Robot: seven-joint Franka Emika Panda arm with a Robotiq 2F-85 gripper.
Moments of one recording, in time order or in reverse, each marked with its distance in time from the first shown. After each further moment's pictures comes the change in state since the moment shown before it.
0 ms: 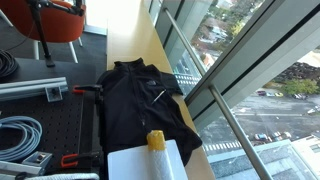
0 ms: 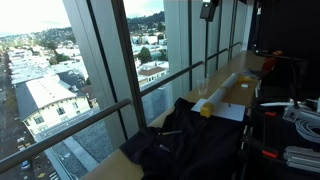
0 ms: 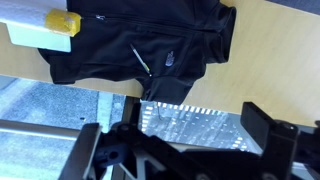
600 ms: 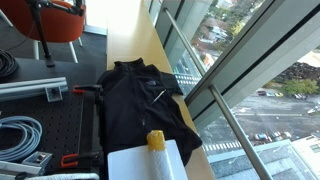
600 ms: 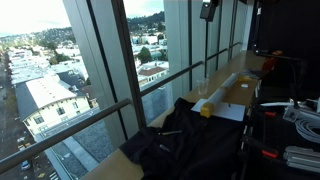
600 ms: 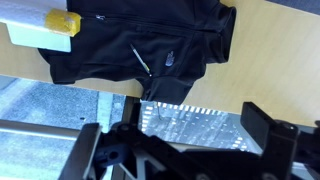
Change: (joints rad) arm 0.000 0.000 0.000 0.000 0.000 0.000 0.000
